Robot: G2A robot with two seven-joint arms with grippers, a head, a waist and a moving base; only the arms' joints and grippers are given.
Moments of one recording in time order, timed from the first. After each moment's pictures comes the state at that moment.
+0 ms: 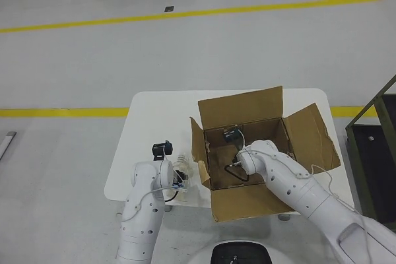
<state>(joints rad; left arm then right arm) 0.99 -1.45 -1.32 -1.54 1.47 0.18 -1.51 -0.64 -1.46 0.76 -0.99 -1.03 0.28 1.01</state>
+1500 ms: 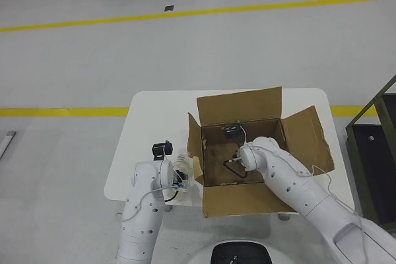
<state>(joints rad) 0.99 -1.45 -1.32 -1.54 1.47 0.18 -1.51 -0.68 -1.48 0.87 -1.02 -1.06 0.28 1.00</state>
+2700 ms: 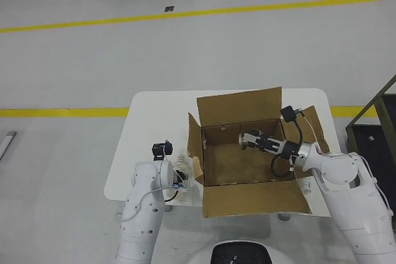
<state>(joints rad) 0.99 -1.45 -1.32 -1.54 1.47 0.18 -1.51 -1.12 -1.36 1.49 -1.53 -0.20 -0.29 0.91</state>
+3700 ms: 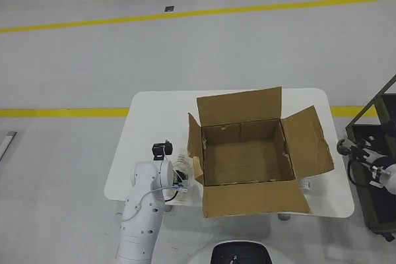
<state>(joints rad) 0.99 -1.45 -1.32 -1.54 1.47 0.18 -1.51 -1.46 -1.26 1.95 -1.79 -0.76 0.02 0.85</state>
